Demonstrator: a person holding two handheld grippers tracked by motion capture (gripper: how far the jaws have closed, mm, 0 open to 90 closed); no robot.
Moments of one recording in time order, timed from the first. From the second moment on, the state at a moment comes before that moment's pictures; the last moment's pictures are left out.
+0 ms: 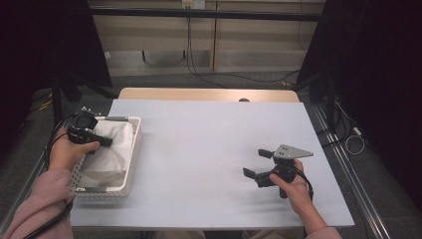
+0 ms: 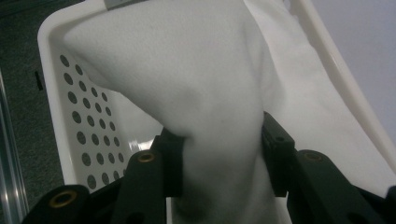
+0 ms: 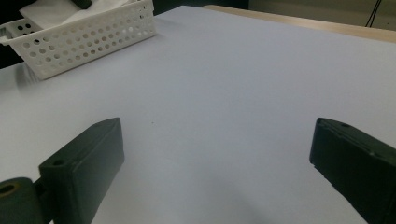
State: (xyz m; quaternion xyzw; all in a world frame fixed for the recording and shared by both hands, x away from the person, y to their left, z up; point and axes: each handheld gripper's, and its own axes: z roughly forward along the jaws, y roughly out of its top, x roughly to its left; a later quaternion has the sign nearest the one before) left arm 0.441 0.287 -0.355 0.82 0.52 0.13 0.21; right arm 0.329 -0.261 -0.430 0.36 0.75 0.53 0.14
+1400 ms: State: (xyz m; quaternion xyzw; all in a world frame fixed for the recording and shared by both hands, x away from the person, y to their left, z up) left arm 0.444 0.283 -0.379 0.81 0.53 0.13 0.22; right arm 0.330 -0.261 -0.429 0.35 0.75 0.54 0.14
